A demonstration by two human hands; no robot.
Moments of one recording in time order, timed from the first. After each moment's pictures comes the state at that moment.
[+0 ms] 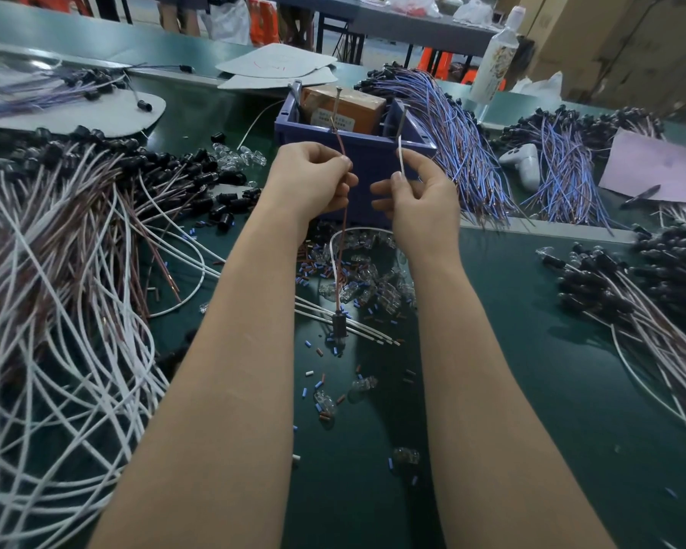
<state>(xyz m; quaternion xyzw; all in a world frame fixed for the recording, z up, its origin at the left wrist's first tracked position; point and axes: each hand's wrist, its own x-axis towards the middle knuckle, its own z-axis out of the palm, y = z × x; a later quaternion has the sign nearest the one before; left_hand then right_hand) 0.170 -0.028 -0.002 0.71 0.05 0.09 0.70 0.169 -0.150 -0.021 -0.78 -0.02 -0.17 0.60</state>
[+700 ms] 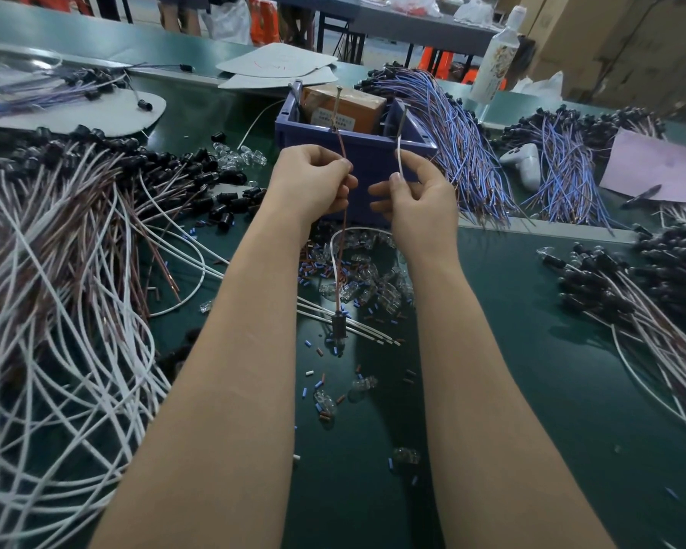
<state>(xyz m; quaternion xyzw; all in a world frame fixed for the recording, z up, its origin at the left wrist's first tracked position) 0.173 -0.029 -0.006 0.72 0.05 0.09 0.69 0.168 -0.150 -0.022 -0.78 -0.03 -0.17 0.60</state>
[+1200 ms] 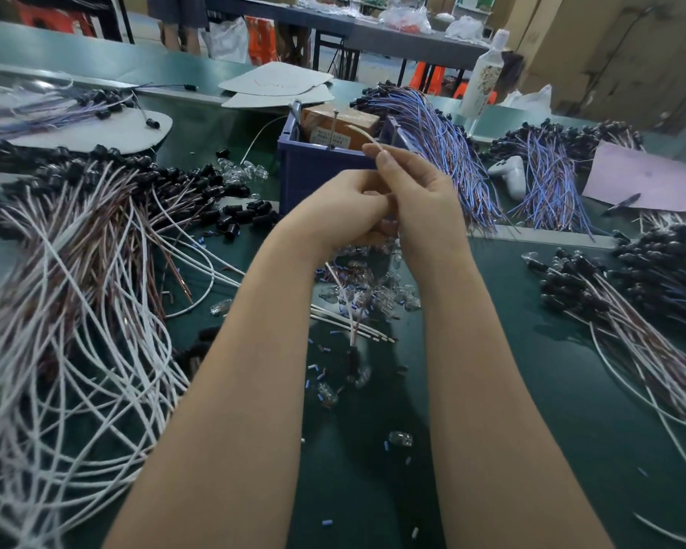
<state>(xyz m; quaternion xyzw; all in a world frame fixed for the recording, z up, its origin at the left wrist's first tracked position) 0.139 -0.047 0.013 0.75 -0.13 -0.05 0.65 0.138 -0.146 0.016 -0.65 -0.10 -0.08 0.75</state>
